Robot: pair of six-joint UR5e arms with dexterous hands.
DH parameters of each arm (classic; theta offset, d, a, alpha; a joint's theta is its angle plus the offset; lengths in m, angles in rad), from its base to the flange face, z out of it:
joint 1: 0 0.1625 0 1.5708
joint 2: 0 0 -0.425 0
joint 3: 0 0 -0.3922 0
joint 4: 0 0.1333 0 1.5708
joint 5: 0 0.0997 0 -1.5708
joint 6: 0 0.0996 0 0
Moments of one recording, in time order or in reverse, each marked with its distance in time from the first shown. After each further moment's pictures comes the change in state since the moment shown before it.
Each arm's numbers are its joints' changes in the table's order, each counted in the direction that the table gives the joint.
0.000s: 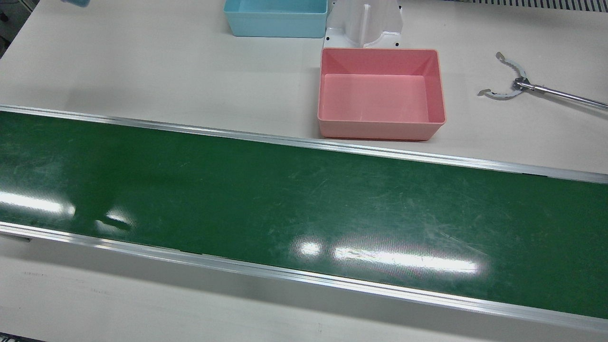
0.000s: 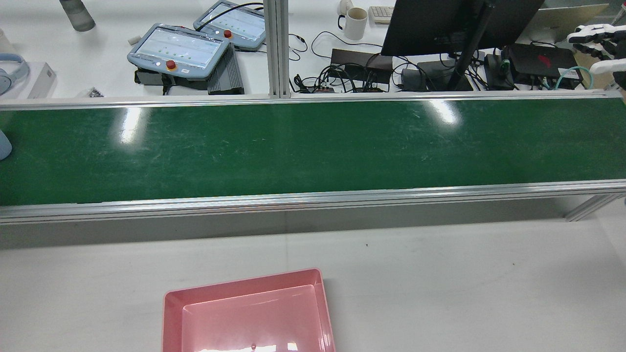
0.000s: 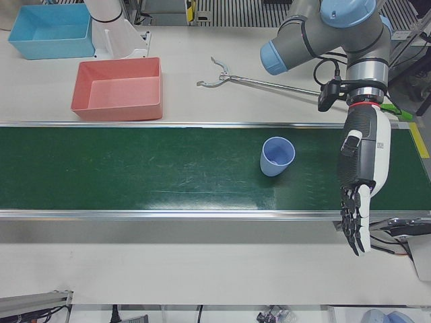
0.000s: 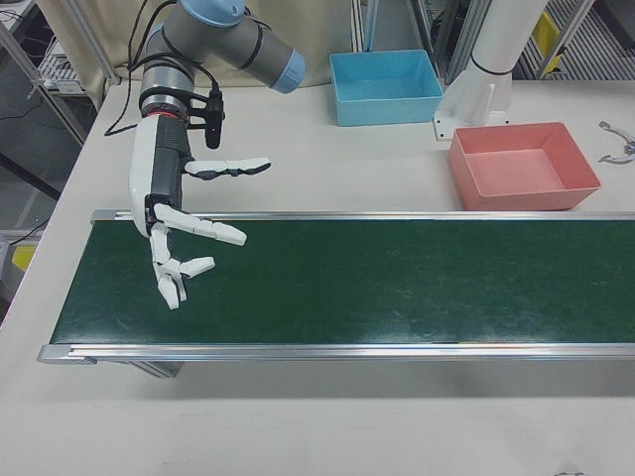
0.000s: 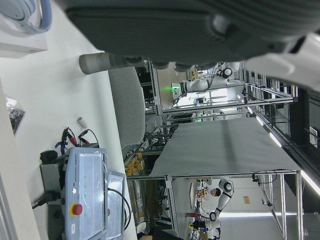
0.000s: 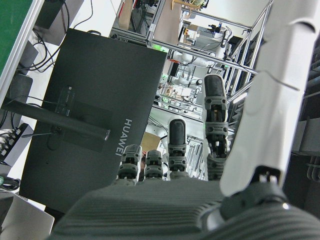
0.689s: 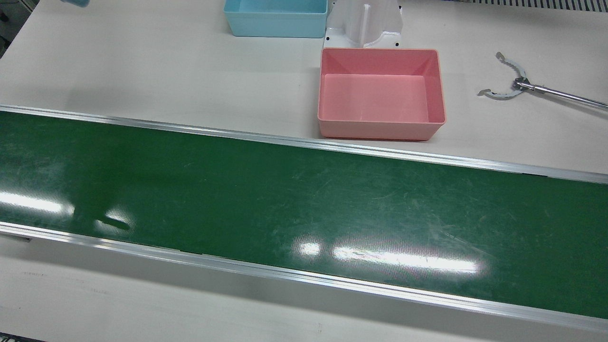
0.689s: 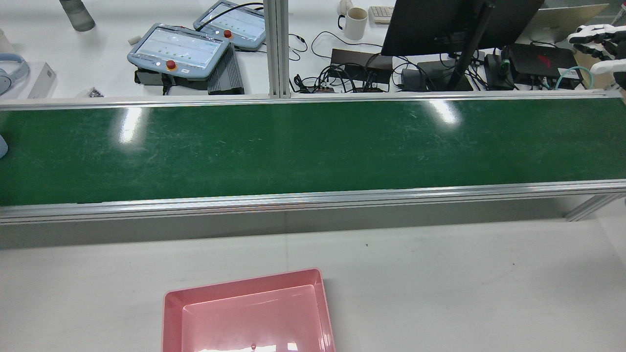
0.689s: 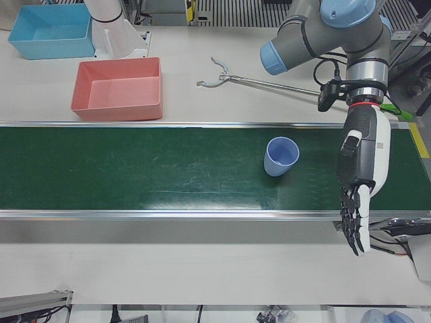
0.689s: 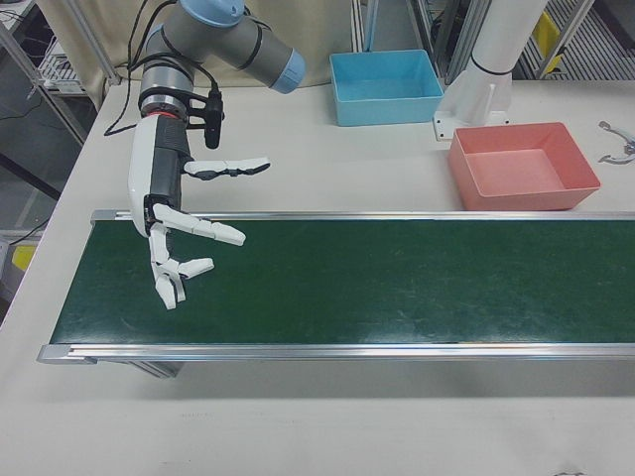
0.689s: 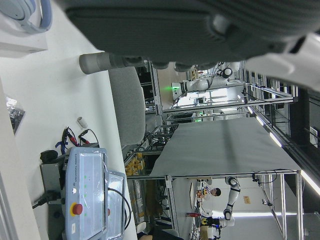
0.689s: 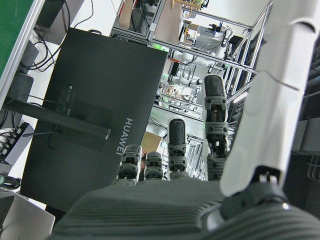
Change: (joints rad) left arm 0.001 0.000 0.000 0.000 0.000 0.000; right arm 0.001 -0.001 -0.001 0.000 0.000 0.000
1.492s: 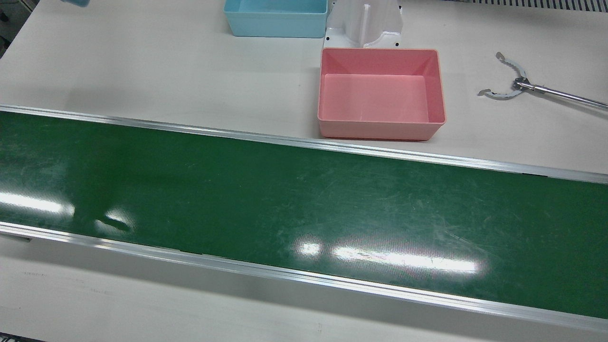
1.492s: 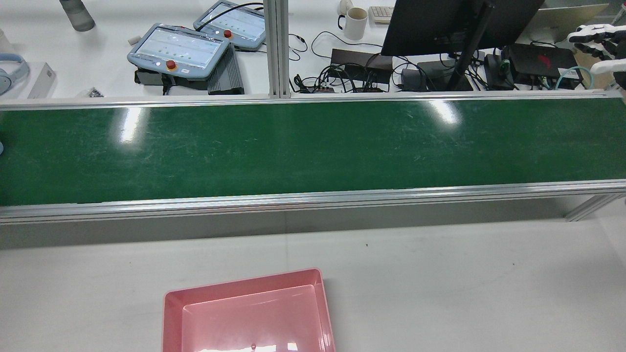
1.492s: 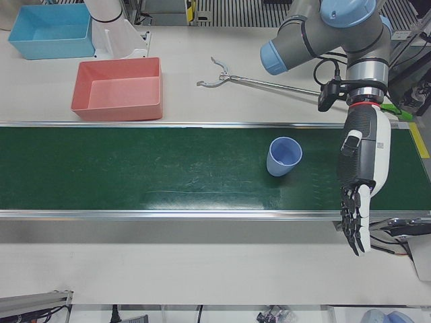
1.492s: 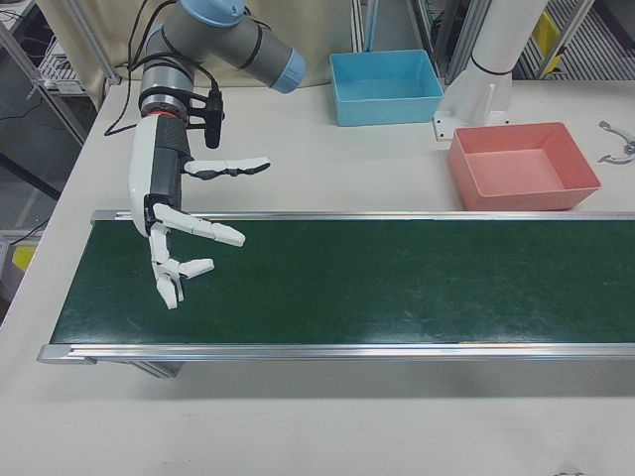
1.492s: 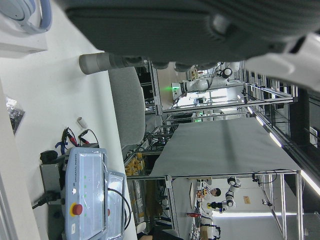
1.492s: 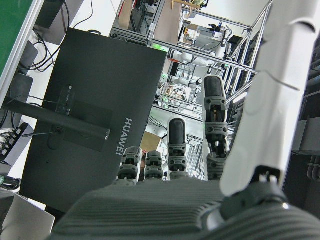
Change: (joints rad) left arm -0.001 0.000 0.000 0.000 0.000 0.001; right arm 0.000 0.000 0.001 0.000 0.000 0.002
